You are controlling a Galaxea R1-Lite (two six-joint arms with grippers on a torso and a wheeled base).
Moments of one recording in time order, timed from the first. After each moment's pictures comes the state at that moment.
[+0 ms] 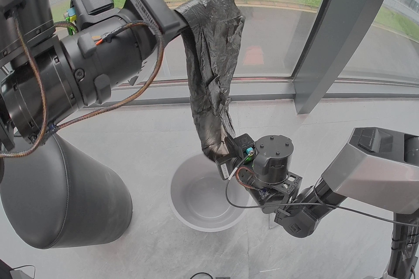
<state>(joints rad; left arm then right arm) -0.79 1.49 -1.15 -0.48 0.03 -0.67 0.76 2.26 -0.95 -1.25 -0.43 -0.20</state>
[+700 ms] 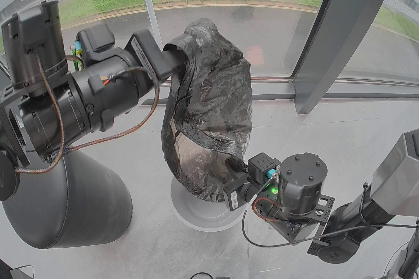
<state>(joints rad) -0.72 1.50 -1.04 -0.48 0.02 -0.66 0.89 2.02 -0.66 -1.22 -0.41 -0.05</state>
